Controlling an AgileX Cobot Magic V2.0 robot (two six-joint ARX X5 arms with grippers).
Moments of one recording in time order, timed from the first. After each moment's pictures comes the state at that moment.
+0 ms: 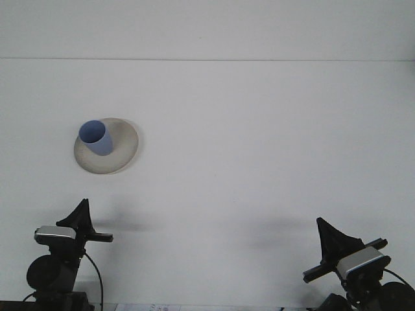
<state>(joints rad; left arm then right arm) -0.03 0.01 0.12 -0.03 0.00 0.08 0.72 0.10 0.63 -0.64 0.31 0.06</state>
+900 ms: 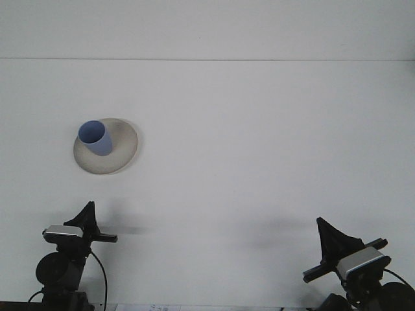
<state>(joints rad) -0.03 0.00 0.03 0.02 0.00 0.09 0.72 0.10 0.63 -0.64 0.31 0.06</state>
